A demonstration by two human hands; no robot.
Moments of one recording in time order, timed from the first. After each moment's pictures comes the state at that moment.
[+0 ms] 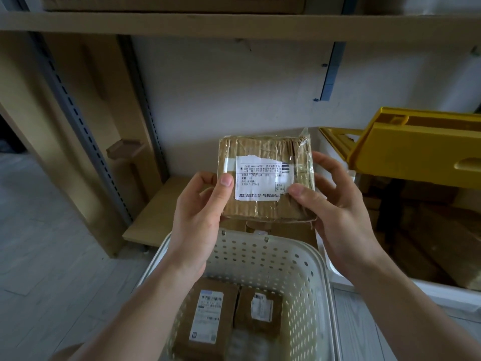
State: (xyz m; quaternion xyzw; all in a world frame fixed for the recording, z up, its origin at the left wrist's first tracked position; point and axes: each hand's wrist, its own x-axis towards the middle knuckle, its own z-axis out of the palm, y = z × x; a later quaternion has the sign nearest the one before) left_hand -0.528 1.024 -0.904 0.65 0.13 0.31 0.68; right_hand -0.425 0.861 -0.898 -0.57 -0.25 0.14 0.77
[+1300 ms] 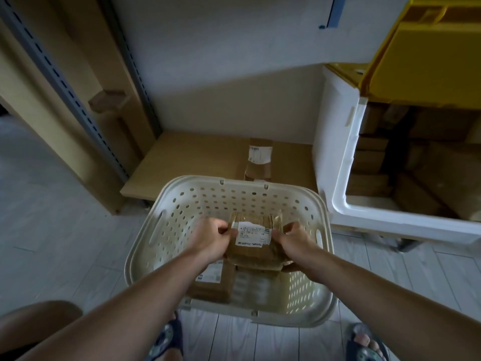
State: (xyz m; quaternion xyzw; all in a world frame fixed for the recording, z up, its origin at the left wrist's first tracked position) left_hand -0.537 1.044 -1.084 0.82 0.32 -0.04 0.47; right_hand -0.446 0.865 -1.076 -0.82 0.02 0.38 0.42
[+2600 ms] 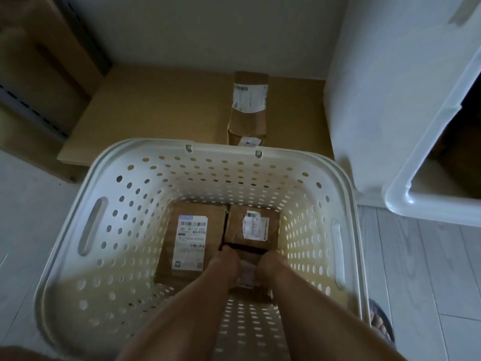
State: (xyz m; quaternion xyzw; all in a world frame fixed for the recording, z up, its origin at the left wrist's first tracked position) left_hand -0.491 0.997 -1.265 0.86 0.19 -0.46 0.12; right_hand -0.447 0.896 -1.275 -0.86 0.12 0.47 0.16
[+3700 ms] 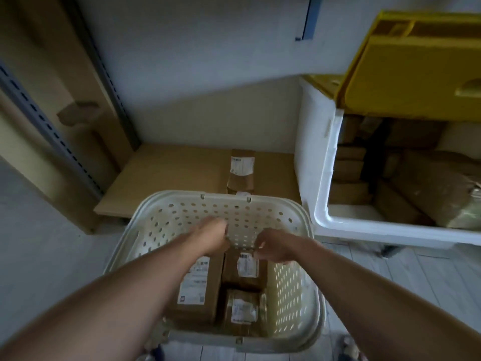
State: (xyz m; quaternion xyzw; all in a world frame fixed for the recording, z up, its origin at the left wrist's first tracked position) left_hand -0.466 1.044 -1.073 0.95 0.14 -0.22 0.15; right_hand -0.394 0.882 -1.081 -0.87 -0.29 0.39 0.07
